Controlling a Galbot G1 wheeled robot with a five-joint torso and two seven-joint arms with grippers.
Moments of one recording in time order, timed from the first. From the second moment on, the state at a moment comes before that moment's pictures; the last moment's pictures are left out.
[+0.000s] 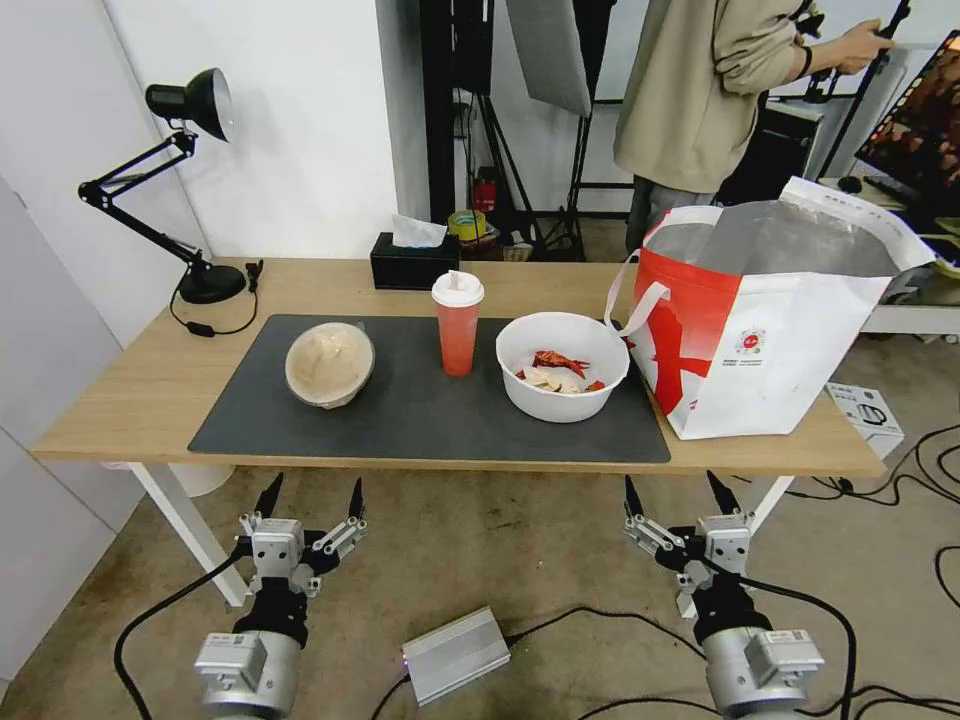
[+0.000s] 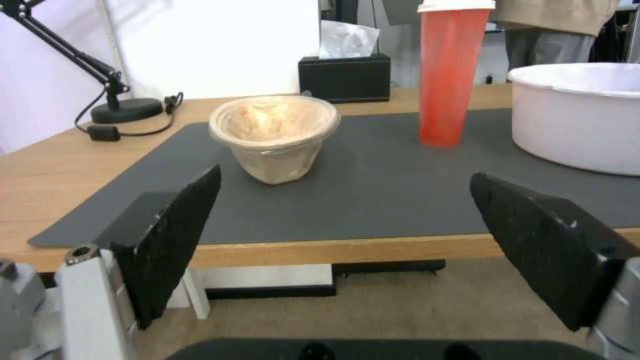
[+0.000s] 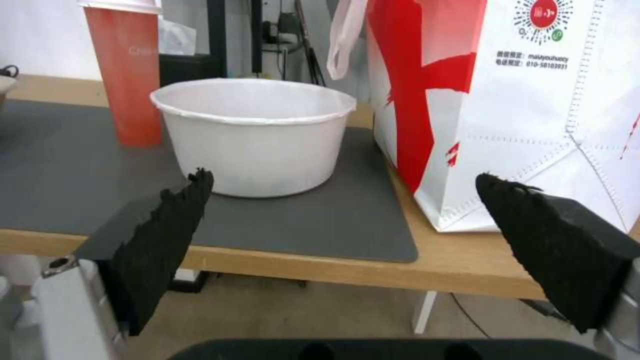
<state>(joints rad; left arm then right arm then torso) 1.80 -1.50 -0.55 -2.30 0.00 0.00 0.00 -1.80 1.50 0.55 2.30 0.00 0.00 0.00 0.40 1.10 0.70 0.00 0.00</state>
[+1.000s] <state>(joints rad) 1.75 -1.59 -0.51 -2.02 0.00 -0.40 -0.05 -1.59 1.33 0.52 1.94 -0.10 0.21 0.08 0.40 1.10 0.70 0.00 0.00</state>
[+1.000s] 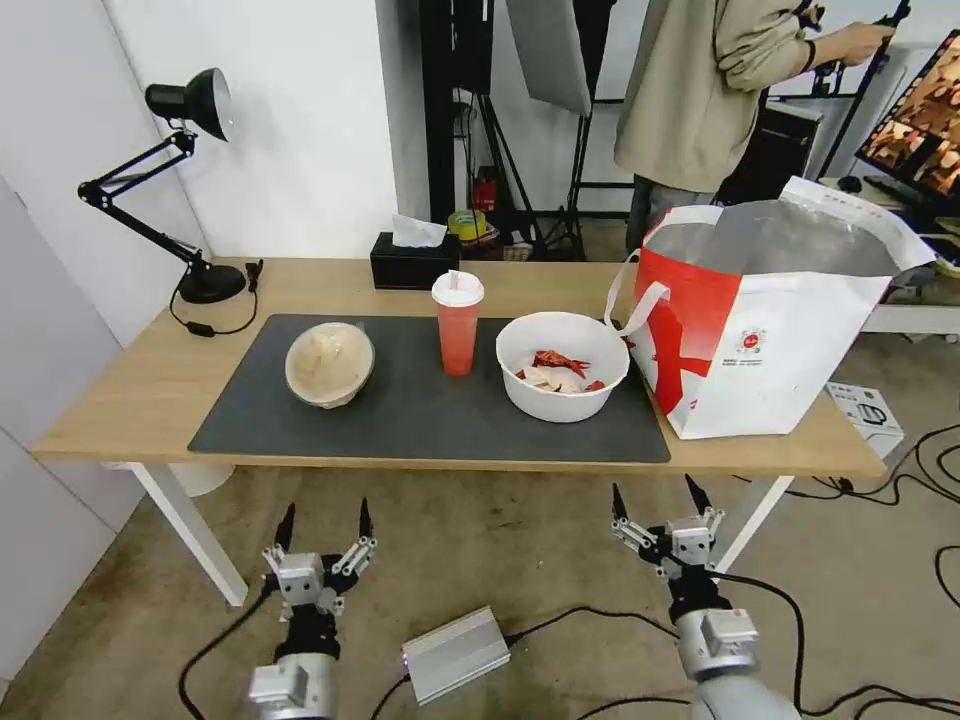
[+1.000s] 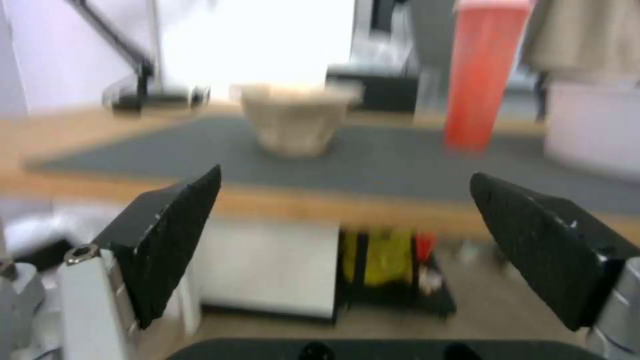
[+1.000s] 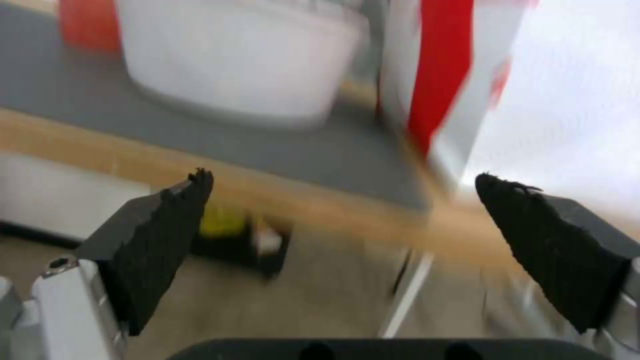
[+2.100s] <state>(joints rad) 1.83 -1.54 -0.57 -2.17 0.01 -0.46 -0.02 -1.59 1.13 0.51 2.29 0.00 0.09 -0.04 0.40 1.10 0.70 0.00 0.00</state>
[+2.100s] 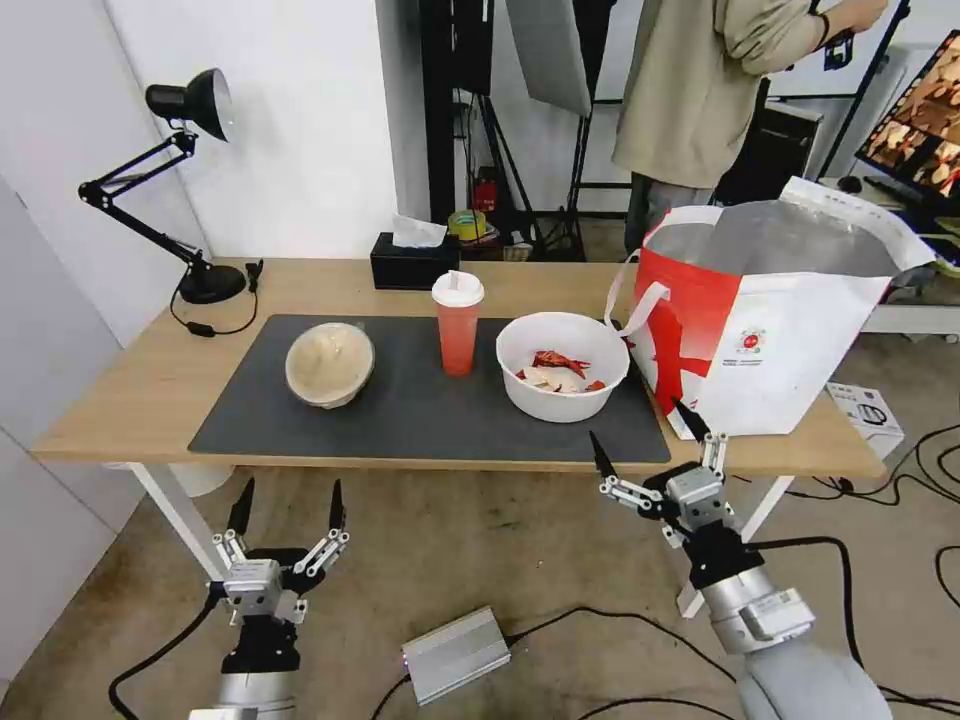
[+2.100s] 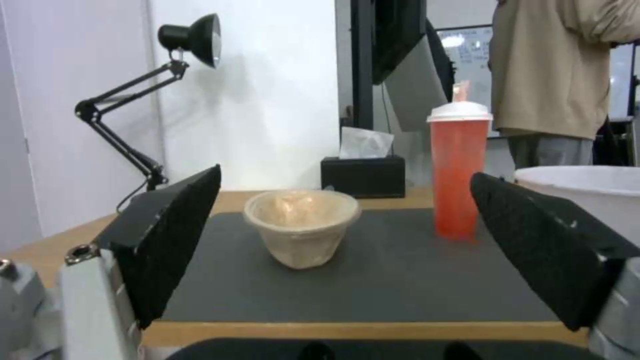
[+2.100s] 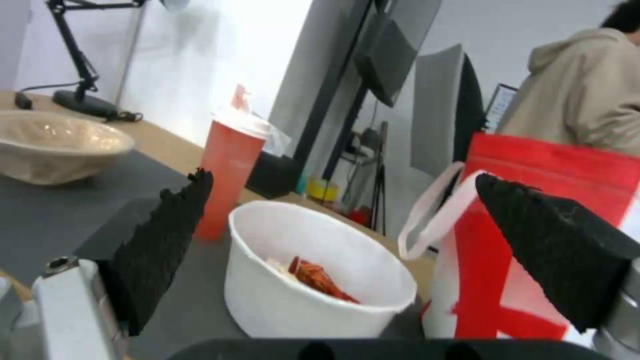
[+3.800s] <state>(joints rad) 1.80 -1.49 -0.56 -2.15 -0.07 -0.42 0.03 -0.95 0.44 0.19 2.16 0.78 -0.29 -0.20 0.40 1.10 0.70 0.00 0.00</state>
